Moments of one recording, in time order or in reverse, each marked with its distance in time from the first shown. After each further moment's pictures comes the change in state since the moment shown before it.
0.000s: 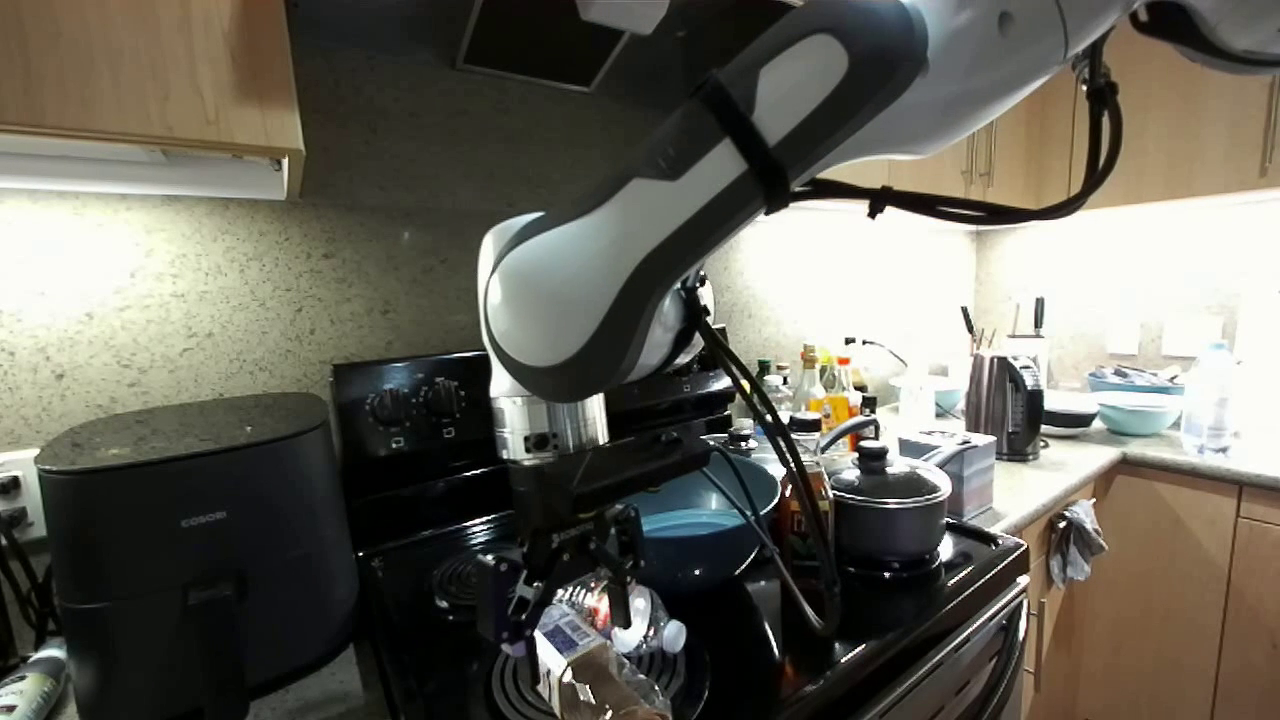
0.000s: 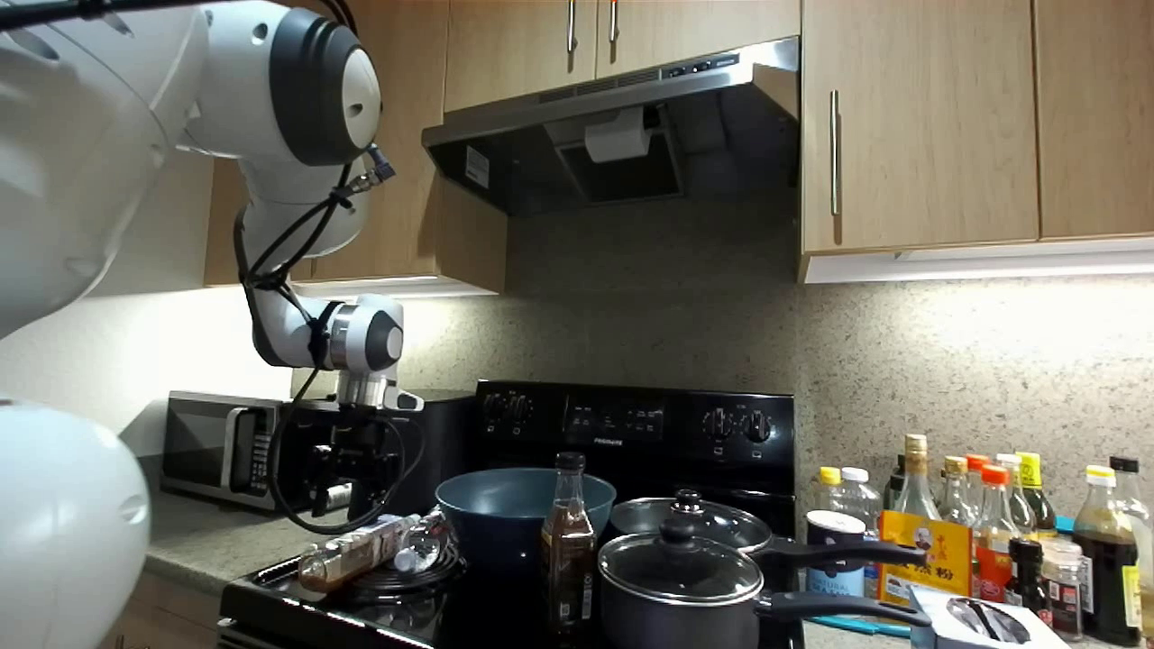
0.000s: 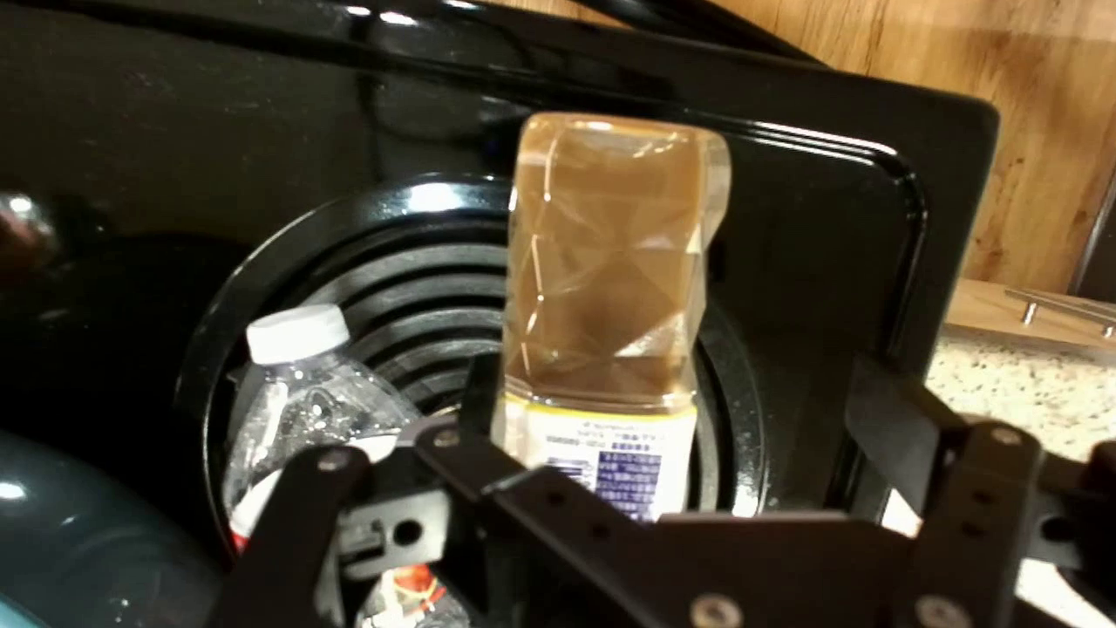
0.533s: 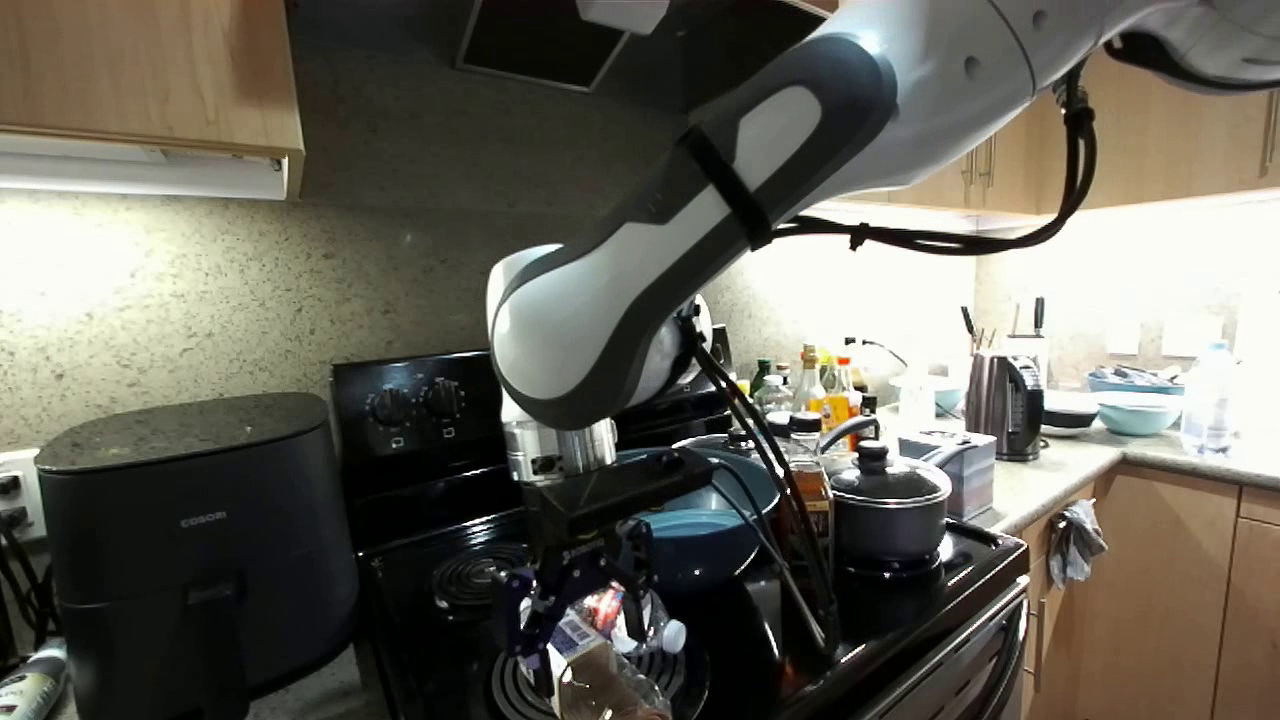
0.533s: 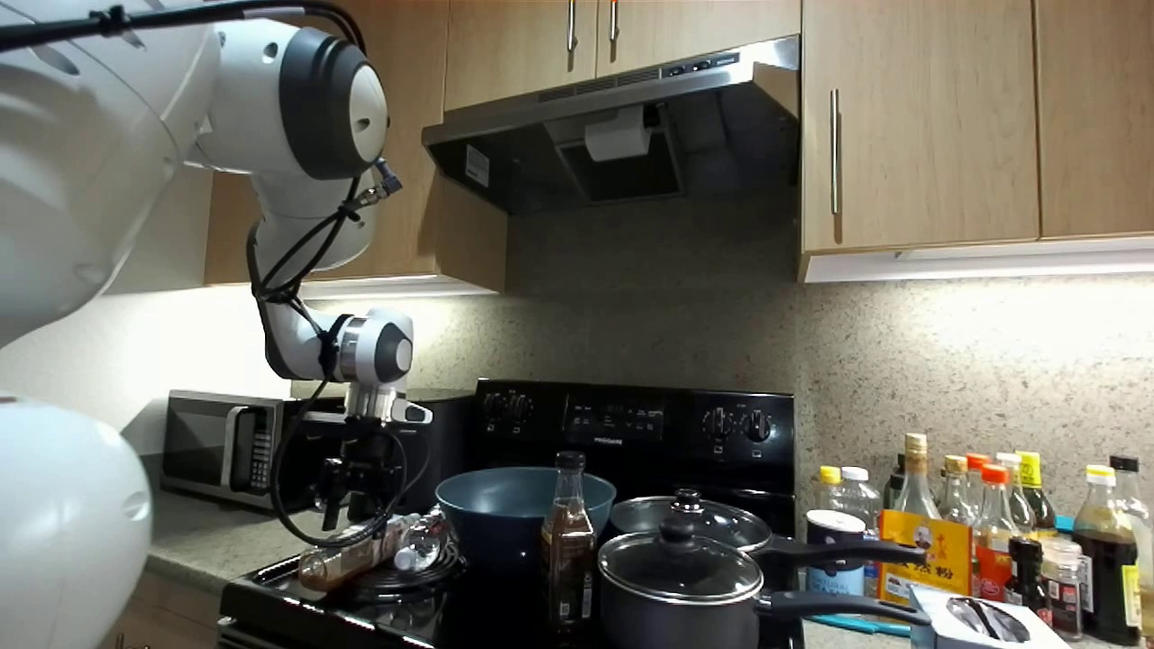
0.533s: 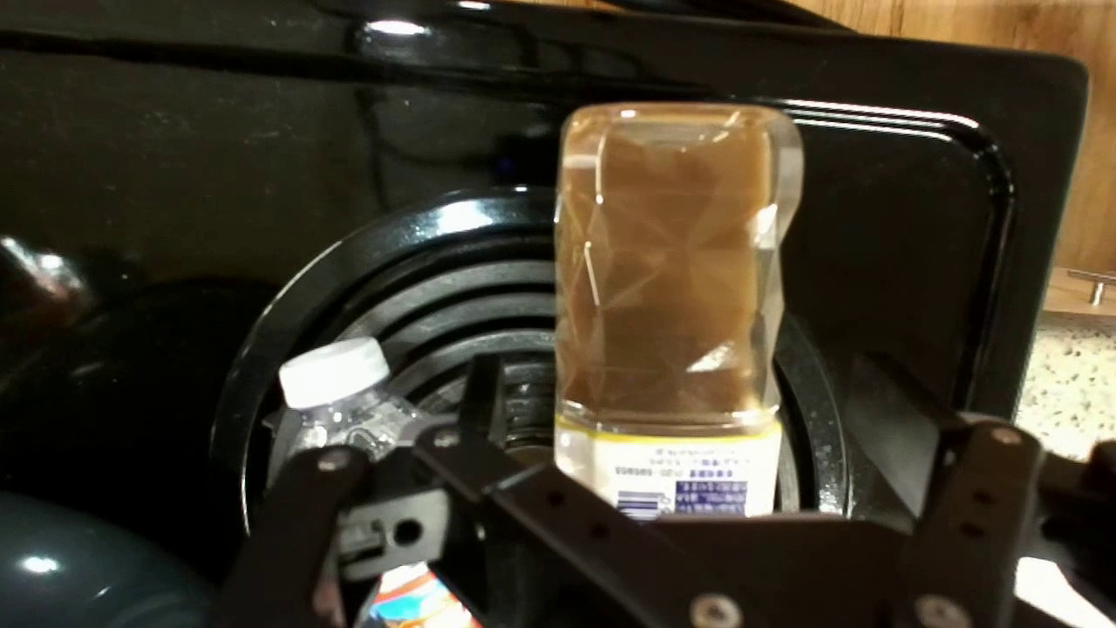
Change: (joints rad) arm 0.010 0.046 -0.034 0.019 0.000 -0.009 0.057
